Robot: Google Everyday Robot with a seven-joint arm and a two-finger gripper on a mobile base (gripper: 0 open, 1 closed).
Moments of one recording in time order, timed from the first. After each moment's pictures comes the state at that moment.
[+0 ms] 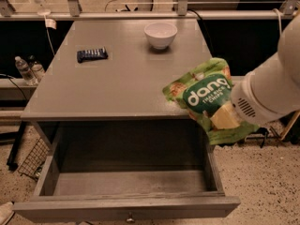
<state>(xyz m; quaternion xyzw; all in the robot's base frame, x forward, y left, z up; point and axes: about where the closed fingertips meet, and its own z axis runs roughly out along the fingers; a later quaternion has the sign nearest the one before) 0.435 -0.174 0.896 -0.30 0.92 -0.03 0.24</state>
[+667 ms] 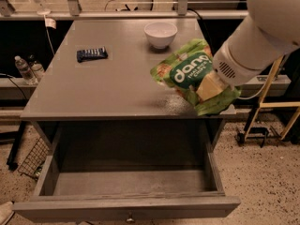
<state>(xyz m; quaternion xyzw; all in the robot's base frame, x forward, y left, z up) 0.507 -0.154 0.913 -0.35 0.91 -0.02 0.23</state>
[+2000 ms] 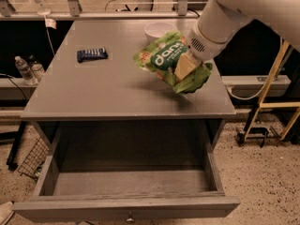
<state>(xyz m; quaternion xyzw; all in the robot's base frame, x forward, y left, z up) 0.596 -0.106 0.902 -0.38 0.90 0.03 0.21</state>
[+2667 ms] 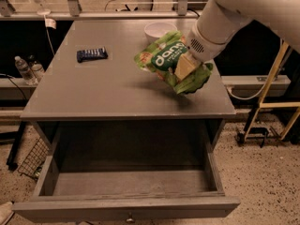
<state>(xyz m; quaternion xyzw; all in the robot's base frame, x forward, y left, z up) 0.595 -0.104 0.901 -0.38 0.90 0.03 0.21</state>
